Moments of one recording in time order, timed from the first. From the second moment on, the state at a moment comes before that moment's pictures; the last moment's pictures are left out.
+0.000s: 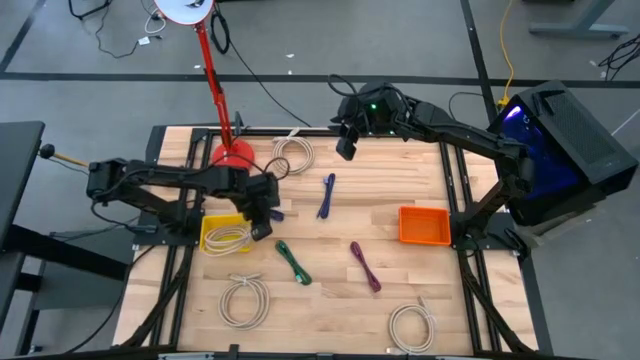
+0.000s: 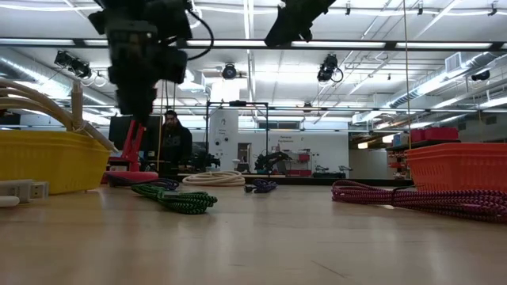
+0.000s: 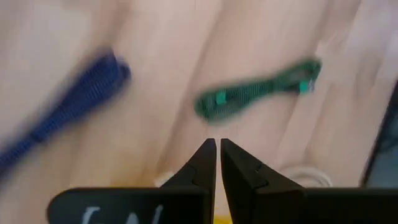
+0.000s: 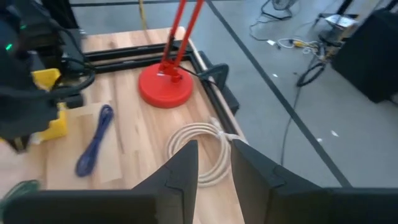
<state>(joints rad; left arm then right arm) 0.13 1.33 0.87 -0.69 0.28 -0.35 -0.37 1.63 1.70 -0.63 0.03 -0.12</state>
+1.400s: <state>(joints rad) 0.52 1.64 1.24 -0.81 -0.05 0.22 -0.28 1.65 1.46 -0.61 0.03 -0.04</state>
